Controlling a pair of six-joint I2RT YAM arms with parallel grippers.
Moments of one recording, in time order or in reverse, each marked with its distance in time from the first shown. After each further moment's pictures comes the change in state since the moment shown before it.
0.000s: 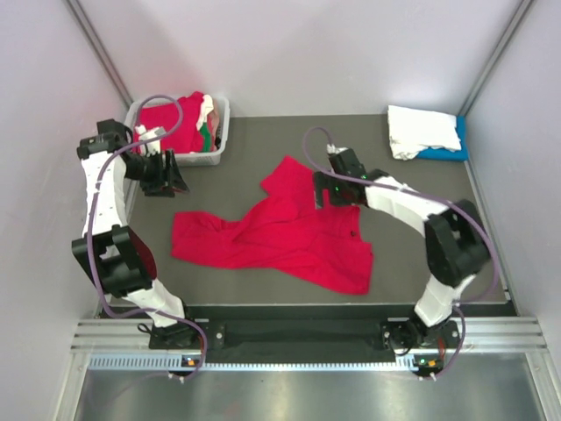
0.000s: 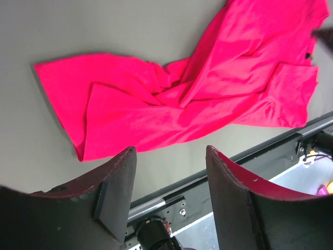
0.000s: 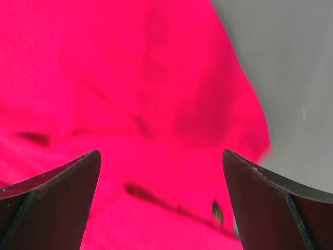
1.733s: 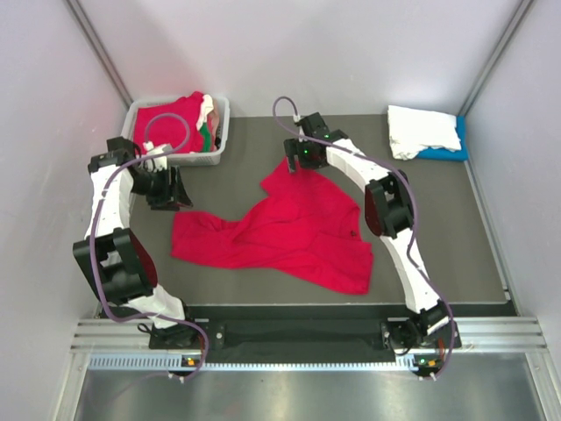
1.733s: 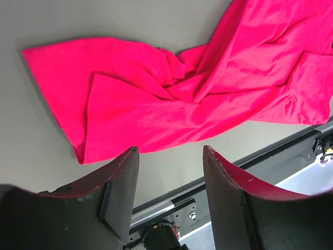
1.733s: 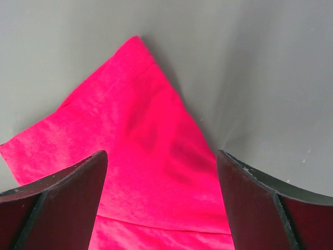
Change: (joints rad) left arm 0.000 -0.060 -0.239 0.136 -0.028 0.026; right arm -0.038 0.803 1.056 -0.243 -0.151 -0.132
